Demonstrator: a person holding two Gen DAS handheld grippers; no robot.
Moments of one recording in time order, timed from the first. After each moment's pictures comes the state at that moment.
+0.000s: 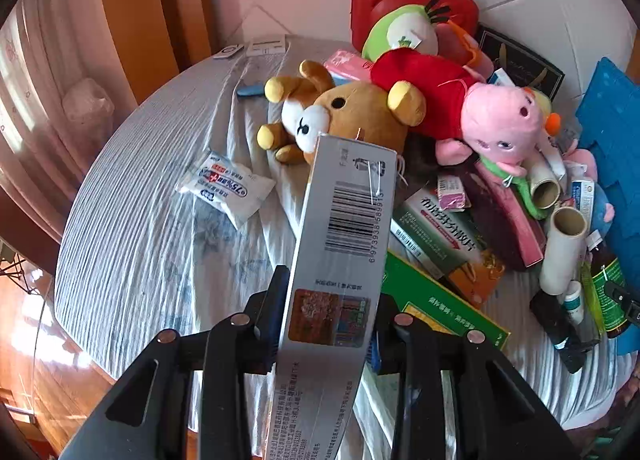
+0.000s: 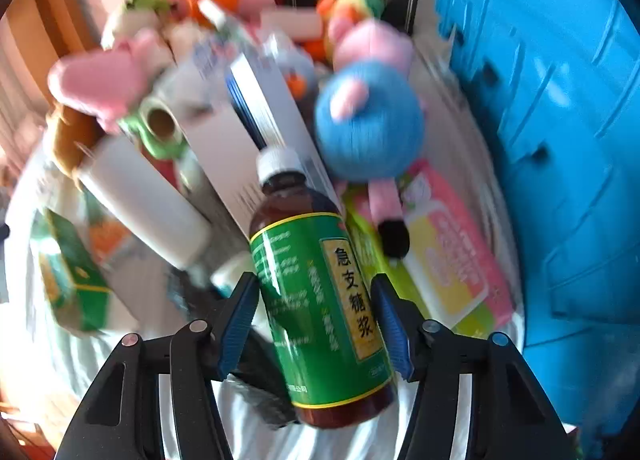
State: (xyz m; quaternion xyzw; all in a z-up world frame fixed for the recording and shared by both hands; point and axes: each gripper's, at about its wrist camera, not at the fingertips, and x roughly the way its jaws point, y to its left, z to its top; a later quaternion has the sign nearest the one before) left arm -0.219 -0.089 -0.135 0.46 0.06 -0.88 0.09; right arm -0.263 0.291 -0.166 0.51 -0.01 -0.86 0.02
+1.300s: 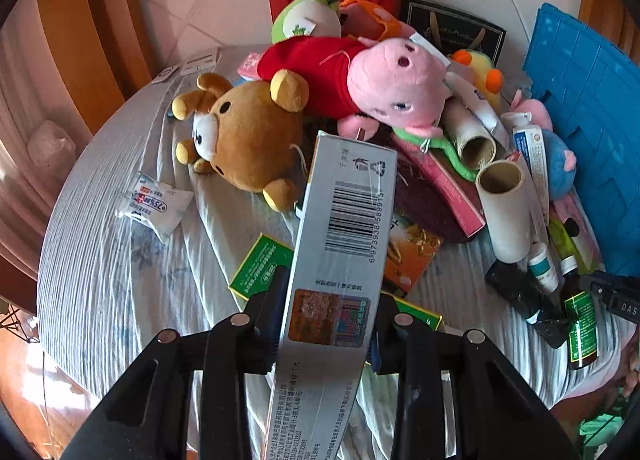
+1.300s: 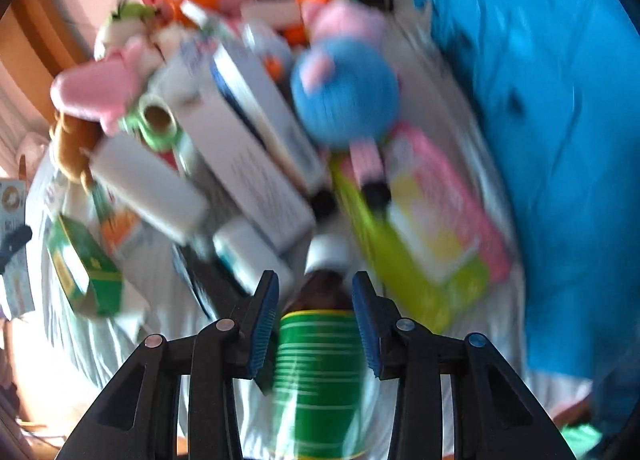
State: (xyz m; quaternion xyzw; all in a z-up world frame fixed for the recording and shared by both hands) left arm -0.220 -0.020 -0.153 0.48 0.01 -0.88 0.02; right arm -0.238 0.314 -0.190 0.55 -0.05 -0.83 0.01
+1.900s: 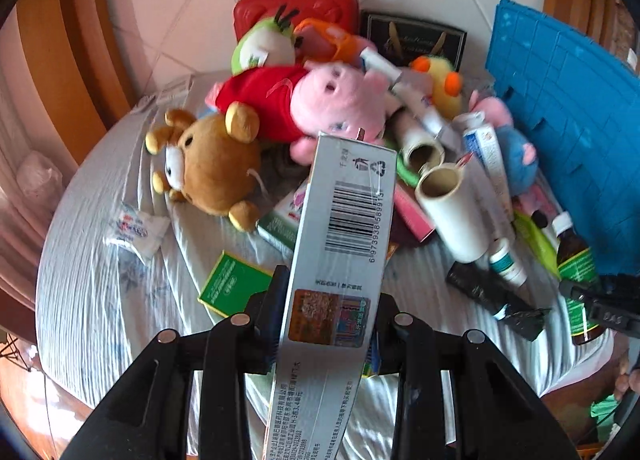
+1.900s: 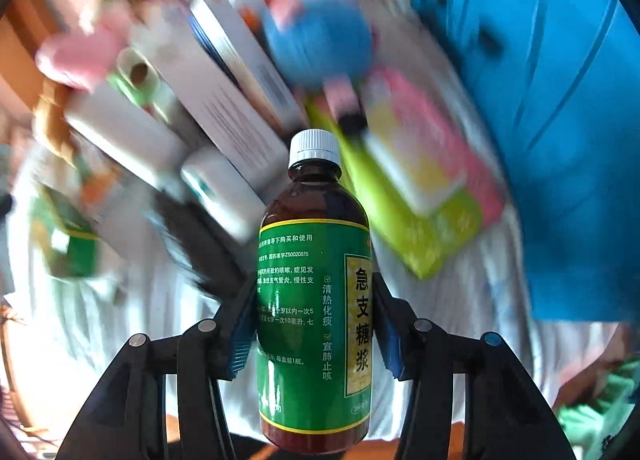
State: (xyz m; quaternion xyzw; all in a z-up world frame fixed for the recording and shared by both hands) left arm -0.206 0.016 -0.116 0.44 -0.02 -0.90 -0.02; right arm -0.206 0.319 -0.183 0.54 -0.05 -0.84 0.00
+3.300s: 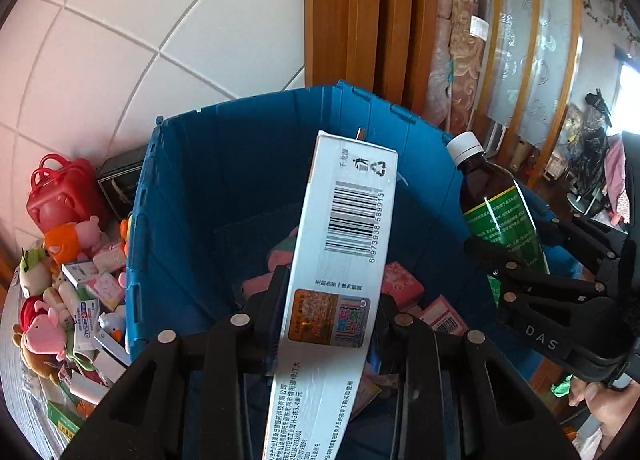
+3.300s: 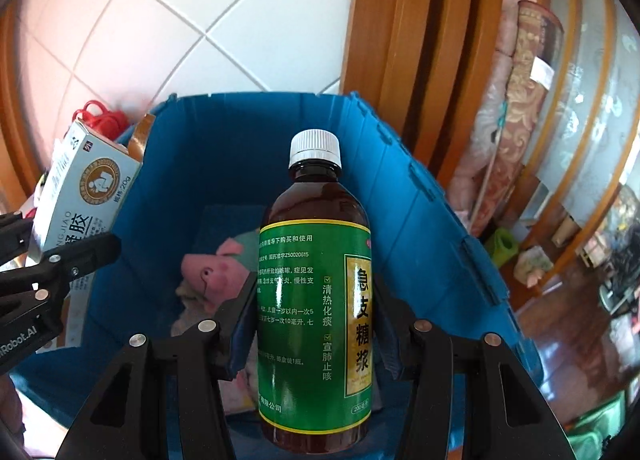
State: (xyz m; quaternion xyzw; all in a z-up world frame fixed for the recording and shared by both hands) left arm -0.207 0.524 0.070 0.36 -0.08 -0.90 -0.22; right arm -0.161 0.676 0.049 0.36 0.02 -0.93 -0.10
